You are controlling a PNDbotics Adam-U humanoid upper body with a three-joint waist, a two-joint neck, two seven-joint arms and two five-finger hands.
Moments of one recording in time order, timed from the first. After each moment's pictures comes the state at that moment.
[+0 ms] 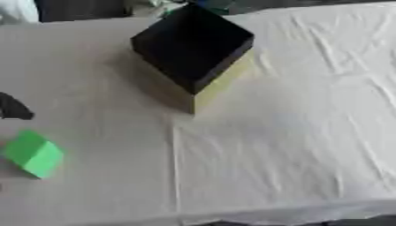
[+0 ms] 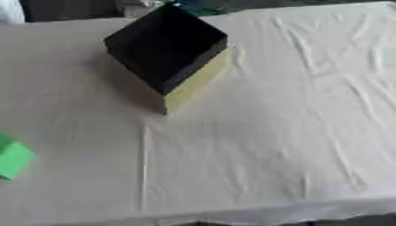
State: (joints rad) left arm -0.16 1.16 -0.12 -1.98 -0.47 -0.36 -0.51; right arm -0.25 -0.58 -0.21 -1.98 0.08 -0.10 -0.41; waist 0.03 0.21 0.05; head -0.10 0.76
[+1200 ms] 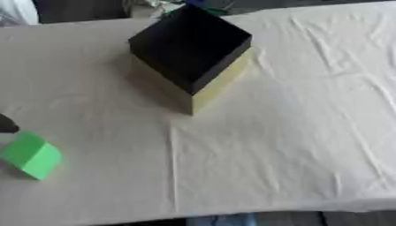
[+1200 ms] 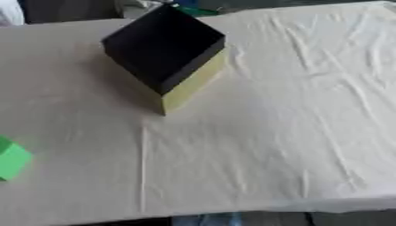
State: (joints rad) left arm -0.11 1.18 -0.14 -1.88 -0.65 -0.41 -0.41; right arm -0.25 -0.57 -0.21 -1.98 0.08 -0.08 -0.42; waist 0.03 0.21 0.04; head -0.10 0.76
